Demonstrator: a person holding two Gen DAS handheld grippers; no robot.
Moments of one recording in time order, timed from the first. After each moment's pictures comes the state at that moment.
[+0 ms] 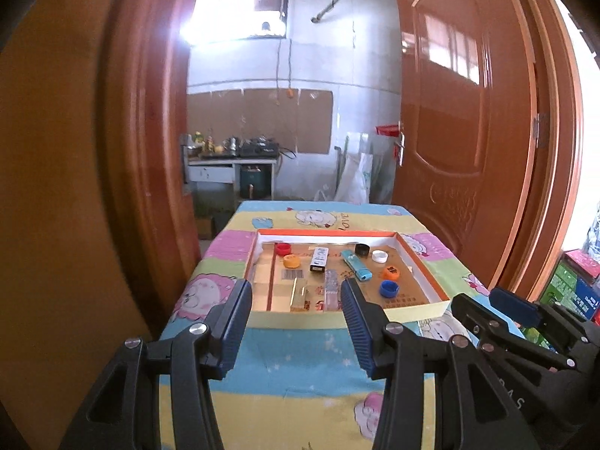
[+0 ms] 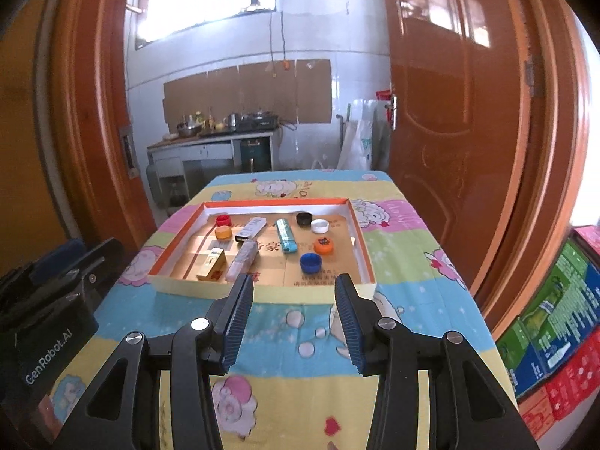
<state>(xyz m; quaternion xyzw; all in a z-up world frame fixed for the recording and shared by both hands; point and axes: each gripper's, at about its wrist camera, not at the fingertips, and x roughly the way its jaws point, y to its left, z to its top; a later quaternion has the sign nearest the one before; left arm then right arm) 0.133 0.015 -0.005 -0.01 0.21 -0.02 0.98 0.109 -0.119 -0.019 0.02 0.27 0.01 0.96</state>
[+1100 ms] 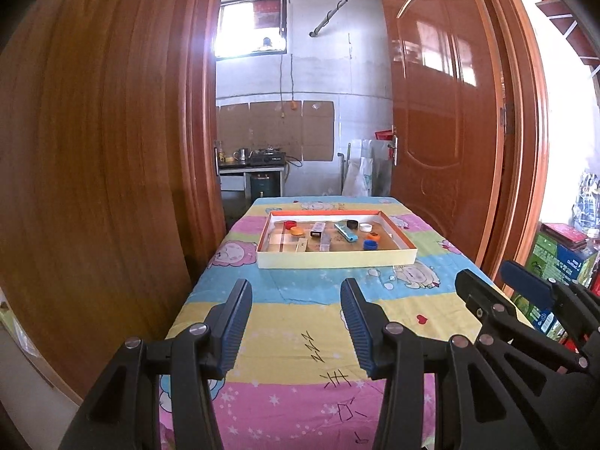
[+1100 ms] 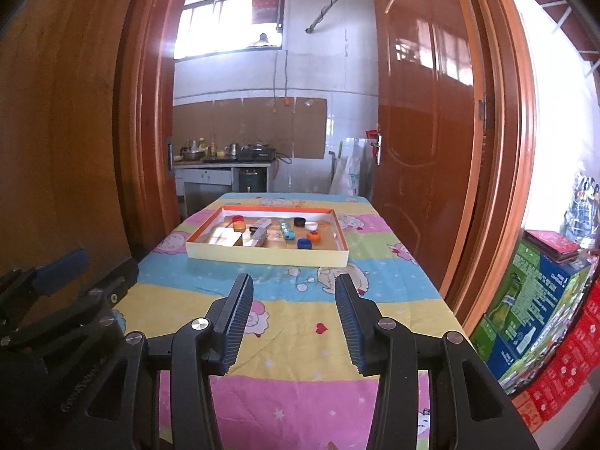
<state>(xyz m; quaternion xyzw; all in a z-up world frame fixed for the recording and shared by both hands) -0.004 0.006 -0.018 0.01 0.20 -0.01 0.98 -0.053 -0.101 -0.019 -0.01 0.20 -0.01 0.98</state>
